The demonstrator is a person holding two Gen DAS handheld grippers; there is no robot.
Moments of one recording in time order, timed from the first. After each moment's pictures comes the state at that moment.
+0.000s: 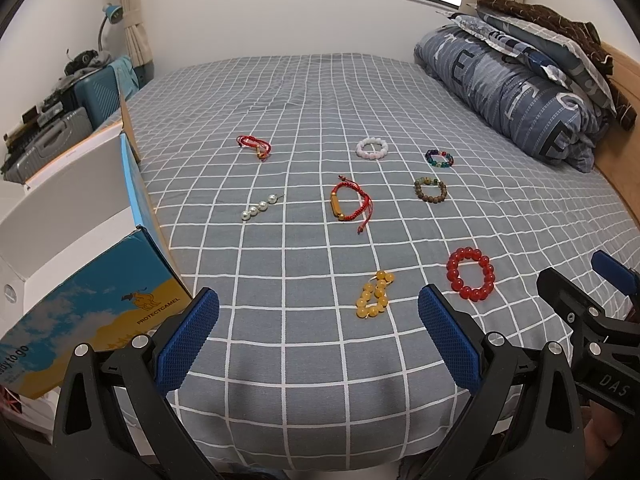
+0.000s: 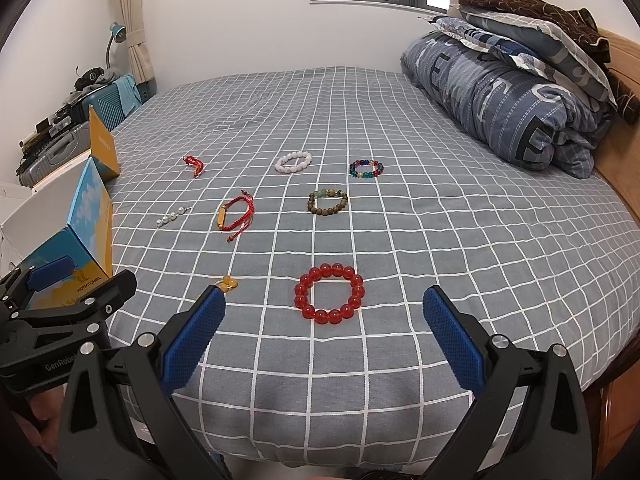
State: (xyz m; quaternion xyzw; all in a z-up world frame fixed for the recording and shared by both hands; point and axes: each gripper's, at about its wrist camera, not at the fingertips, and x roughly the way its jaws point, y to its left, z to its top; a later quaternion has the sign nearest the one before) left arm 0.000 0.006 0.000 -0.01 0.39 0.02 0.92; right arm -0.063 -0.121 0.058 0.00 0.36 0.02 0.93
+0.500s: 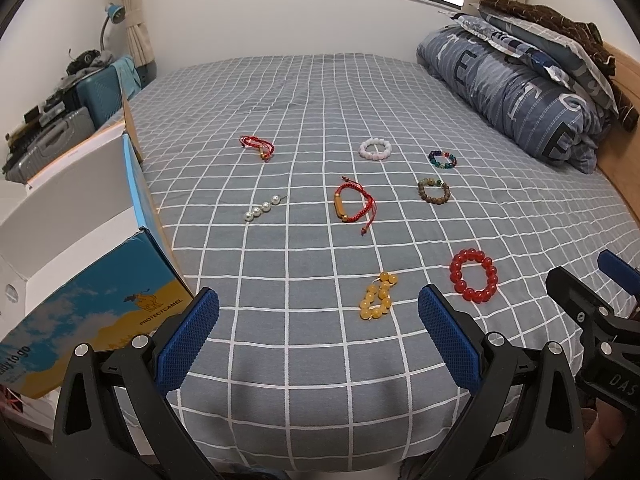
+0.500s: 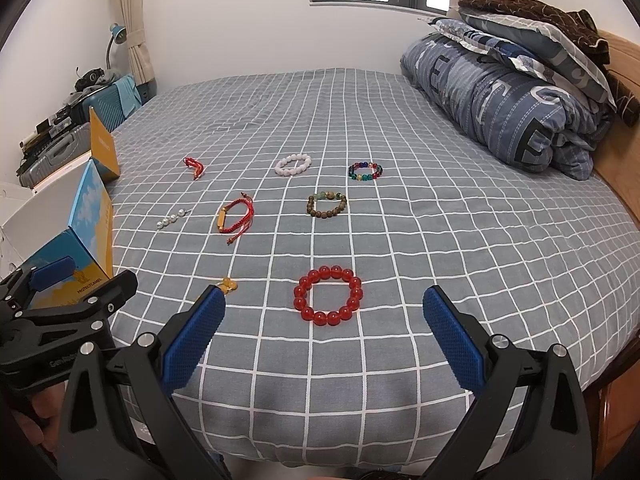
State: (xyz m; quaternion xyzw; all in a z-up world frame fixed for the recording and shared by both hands) left arm 0.001 0.007 0.003 -0.01 0.39 0.02 0.92; right arm -0.065 -0.124 0.065 0.00 0.36 0.02 0.93
